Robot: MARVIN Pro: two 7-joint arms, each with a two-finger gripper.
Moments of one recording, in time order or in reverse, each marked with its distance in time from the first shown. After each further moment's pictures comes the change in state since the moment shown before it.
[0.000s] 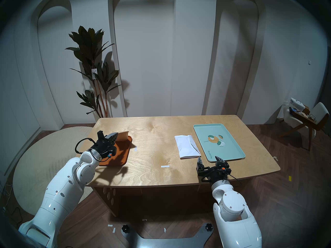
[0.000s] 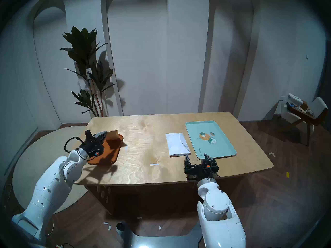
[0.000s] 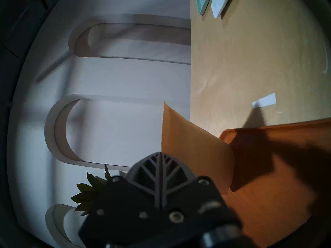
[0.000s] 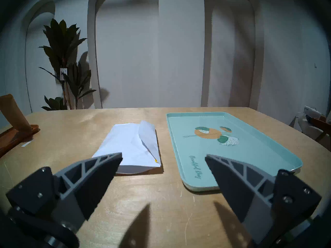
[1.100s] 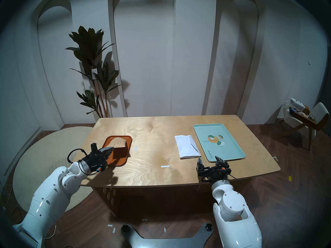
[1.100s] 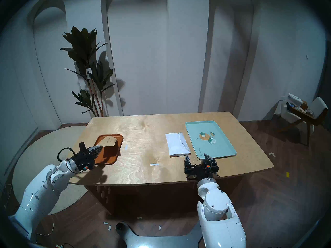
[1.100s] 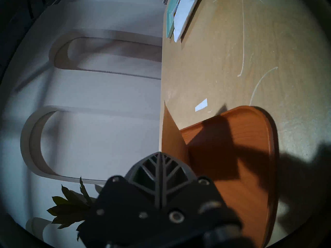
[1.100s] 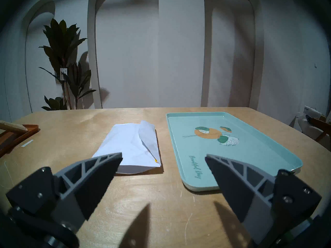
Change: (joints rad) left arm 0.128 0.109 -0.053 -0.005 -0.095 -0.170 -0.072; right arm 0.000 0.000 0.000 0.000 0.000 0.000 0.000
